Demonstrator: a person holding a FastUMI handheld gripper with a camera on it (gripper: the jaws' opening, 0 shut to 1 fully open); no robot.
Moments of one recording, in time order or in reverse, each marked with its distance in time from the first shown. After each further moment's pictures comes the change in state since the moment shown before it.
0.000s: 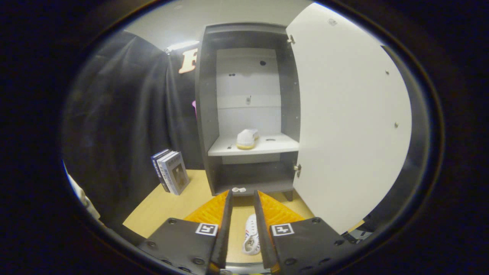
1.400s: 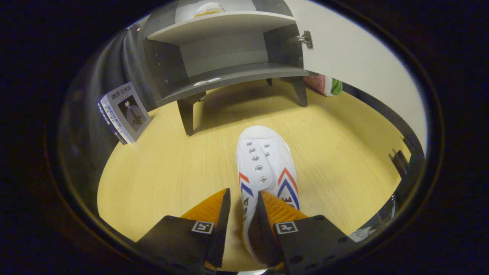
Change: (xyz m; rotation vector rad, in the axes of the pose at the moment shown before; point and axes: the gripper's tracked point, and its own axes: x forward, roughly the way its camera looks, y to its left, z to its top) arm 0.158 -0.026 -0.287 0.123 0.404 -0.150
